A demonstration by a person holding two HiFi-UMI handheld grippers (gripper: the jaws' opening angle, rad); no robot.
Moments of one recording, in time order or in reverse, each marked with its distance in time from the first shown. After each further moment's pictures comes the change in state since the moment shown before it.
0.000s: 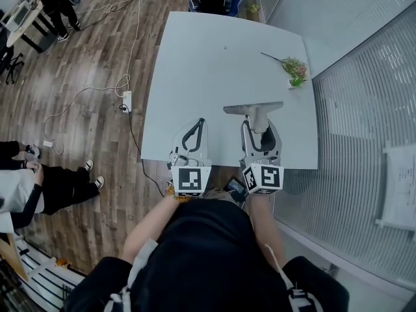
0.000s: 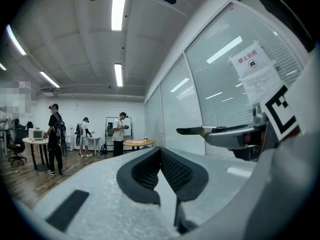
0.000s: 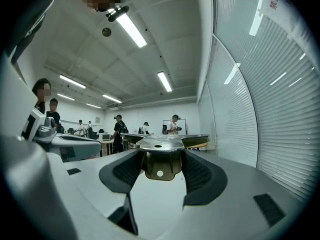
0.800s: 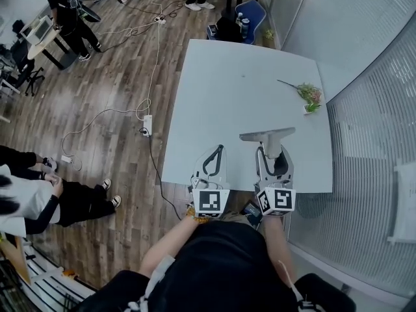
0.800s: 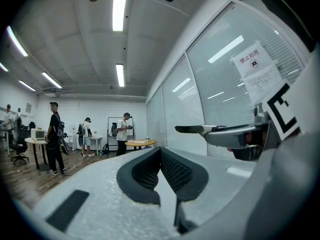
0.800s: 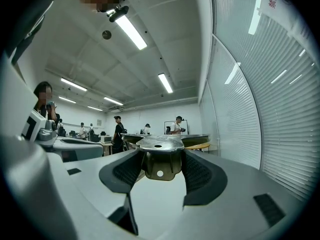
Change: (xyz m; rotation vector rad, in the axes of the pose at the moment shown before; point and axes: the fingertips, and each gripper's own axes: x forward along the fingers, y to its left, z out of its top) left arm -0.002 0.002 0.003 -0.007 -0.002 0.016; right arm 0.001 0.008 0.008 0.006 -0.021 0.025
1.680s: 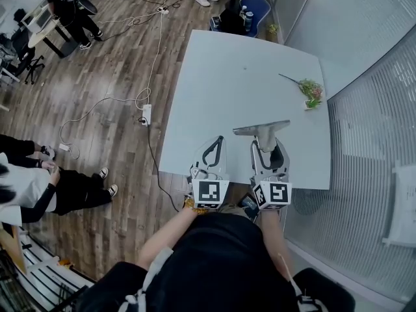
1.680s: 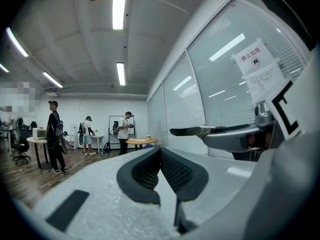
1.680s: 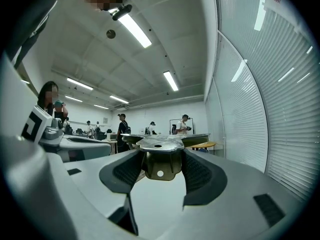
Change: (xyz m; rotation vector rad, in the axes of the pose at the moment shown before) left arm 0.001 -0.002 -0.005 0.000 0.020 0.018; right arm 0.003 0.015 -0.006 -0.018 0.020 0.068
